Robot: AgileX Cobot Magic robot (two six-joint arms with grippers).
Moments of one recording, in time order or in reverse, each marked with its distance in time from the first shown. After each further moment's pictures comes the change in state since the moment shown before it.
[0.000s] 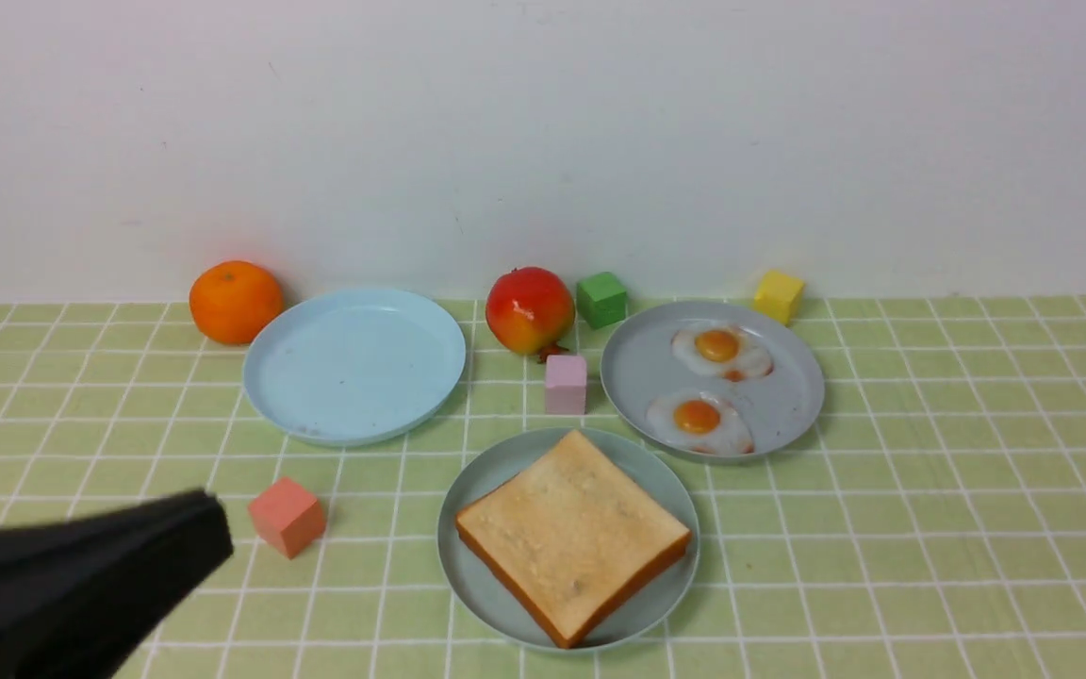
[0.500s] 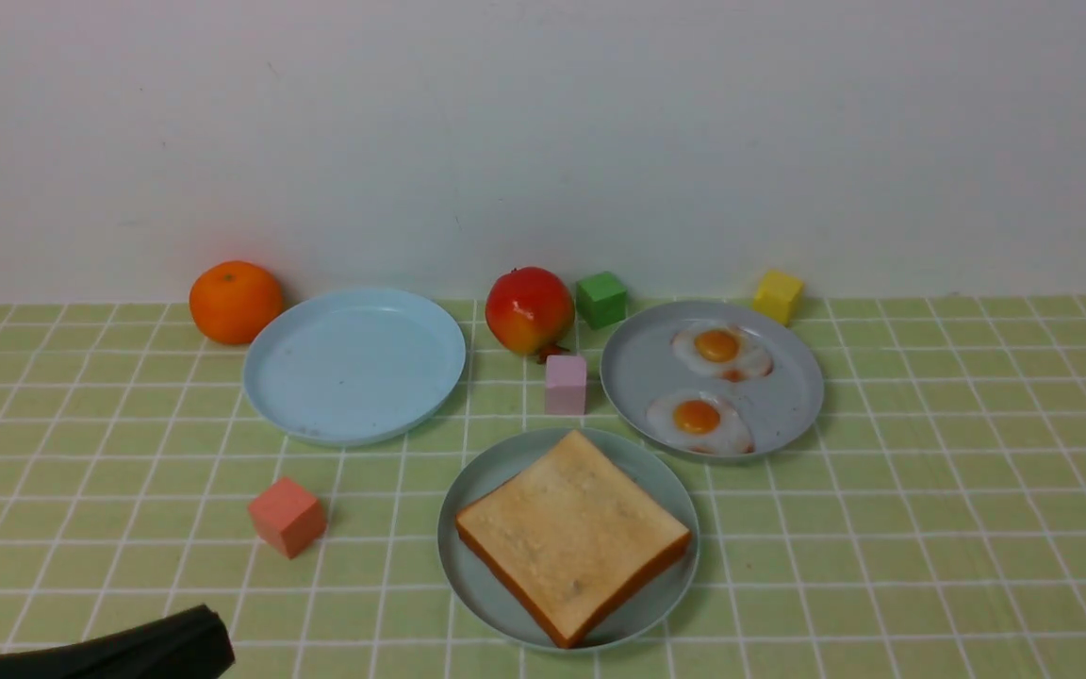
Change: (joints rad) right arm 0.000 -0.274 0.267 -0.073 -0.284 0.192; left arm 0.000 -0.066 0.146 0.000 -0.061 -0.001
